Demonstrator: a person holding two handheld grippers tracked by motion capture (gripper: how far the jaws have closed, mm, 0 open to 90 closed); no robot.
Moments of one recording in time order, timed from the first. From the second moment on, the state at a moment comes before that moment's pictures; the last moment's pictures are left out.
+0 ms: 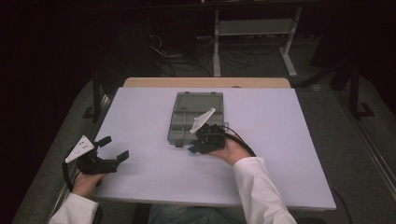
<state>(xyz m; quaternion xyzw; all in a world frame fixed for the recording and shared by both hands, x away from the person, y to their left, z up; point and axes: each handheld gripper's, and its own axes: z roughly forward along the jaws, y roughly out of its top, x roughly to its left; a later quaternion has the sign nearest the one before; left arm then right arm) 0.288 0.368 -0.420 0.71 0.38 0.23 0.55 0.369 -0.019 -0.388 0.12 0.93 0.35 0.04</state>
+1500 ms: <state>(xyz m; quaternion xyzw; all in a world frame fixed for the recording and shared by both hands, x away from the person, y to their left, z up) 0.288 0.368 -0.420 0.71 0.38 0.23 0.55 0.396 -0.032 -0.360 0.16 0.91 0.37 0.05</state>
